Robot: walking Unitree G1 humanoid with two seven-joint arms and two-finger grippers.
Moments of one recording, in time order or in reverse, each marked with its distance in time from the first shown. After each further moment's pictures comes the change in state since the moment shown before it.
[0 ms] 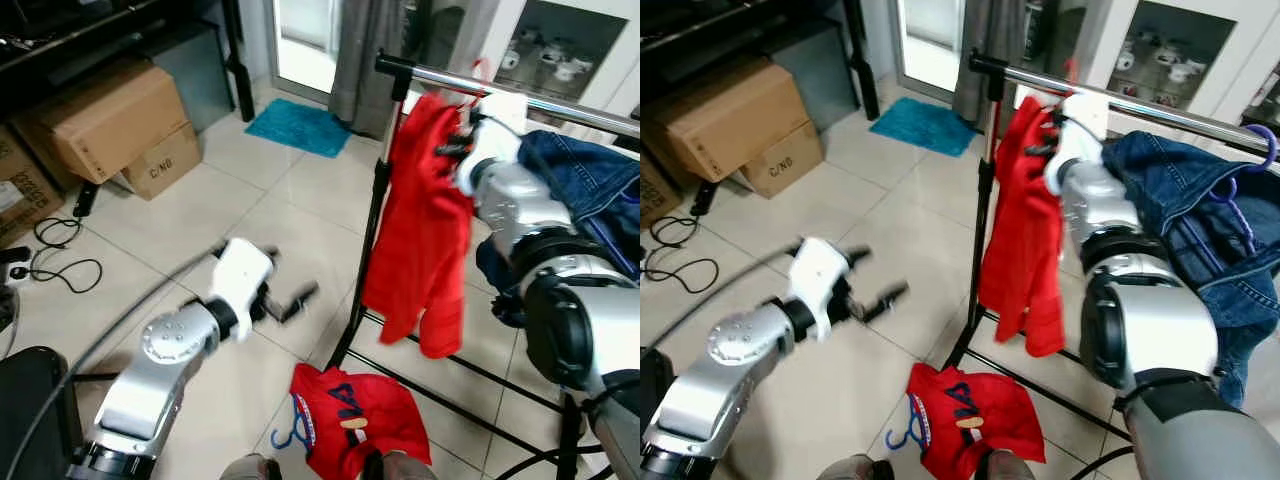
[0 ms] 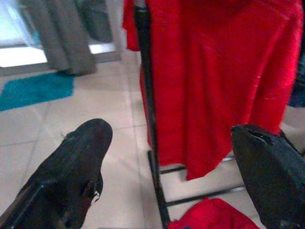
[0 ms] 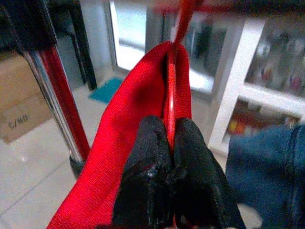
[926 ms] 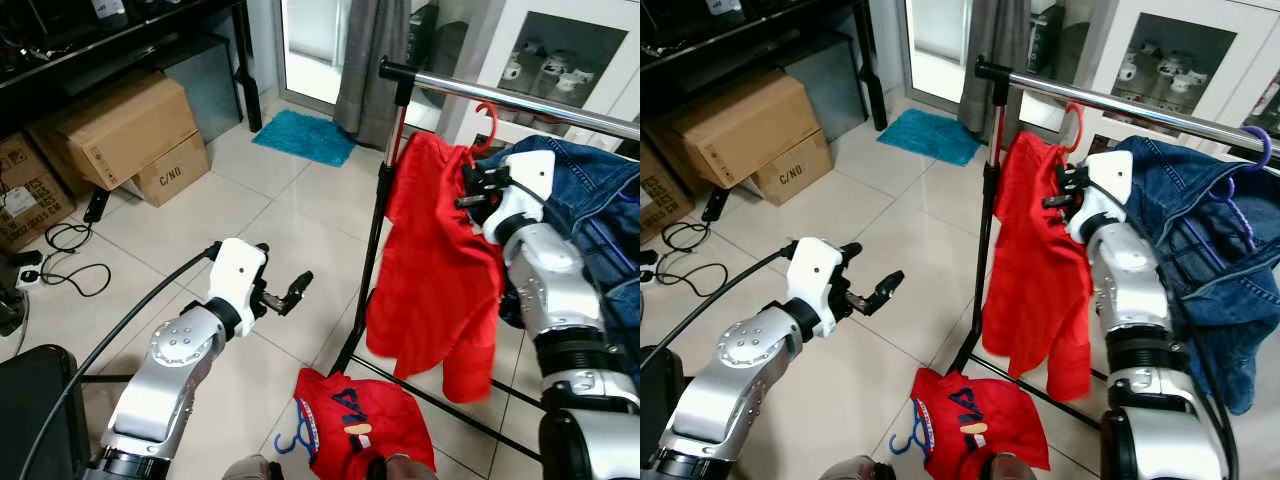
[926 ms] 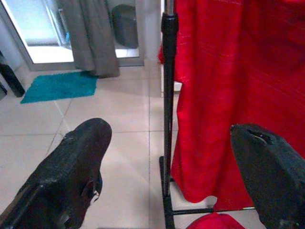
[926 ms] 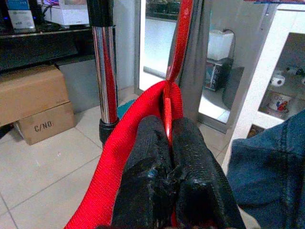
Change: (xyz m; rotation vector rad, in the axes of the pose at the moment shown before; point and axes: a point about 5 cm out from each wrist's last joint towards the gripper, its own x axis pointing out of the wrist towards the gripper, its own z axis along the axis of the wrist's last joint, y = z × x) left arm 0.005 -0.003 -0.007 -0.064 -0.014 0.092; right arm -0.052 -0.016 -0.047 -0.054 -0.099 0.110
